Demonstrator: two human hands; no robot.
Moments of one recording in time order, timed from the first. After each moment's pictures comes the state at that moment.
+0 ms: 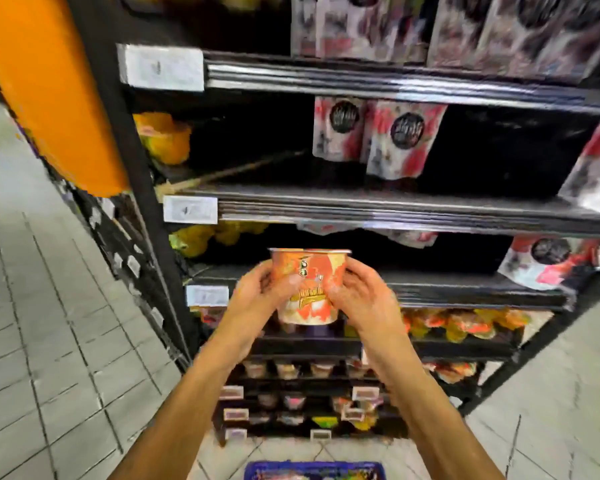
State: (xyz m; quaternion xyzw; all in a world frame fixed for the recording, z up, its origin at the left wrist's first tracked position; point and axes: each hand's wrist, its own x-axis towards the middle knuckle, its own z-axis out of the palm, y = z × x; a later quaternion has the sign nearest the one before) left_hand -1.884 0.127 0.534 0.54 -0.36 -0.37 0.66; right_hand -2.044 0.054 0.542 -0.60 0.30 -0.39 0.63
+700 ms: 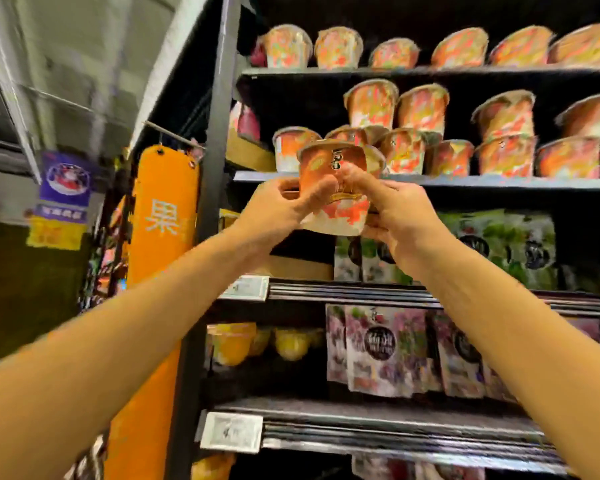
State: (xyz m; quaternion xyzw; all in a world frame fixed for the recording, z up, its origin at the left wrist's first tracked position) left_hand -1.830 0.118 1.020 0.44 -0.63 0.06 0.64; right_hand -1.970 0.038 1.020 -0.69 0.02 -0.57 0.44
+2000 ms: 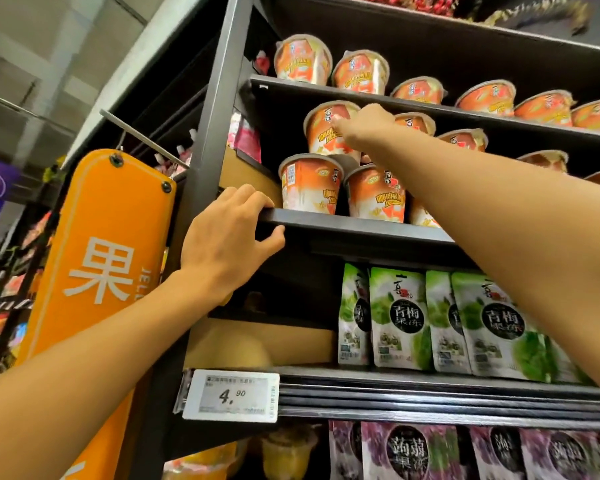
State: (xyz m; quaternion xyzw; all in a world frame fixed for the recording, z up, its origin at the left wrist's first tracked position) left_hand -1.663 0.045 1.087 0.48 -0.49 0.59 0.42; right_hand -1.831 -0.025 1.259 -0.72 0.30 -0.63 0.01
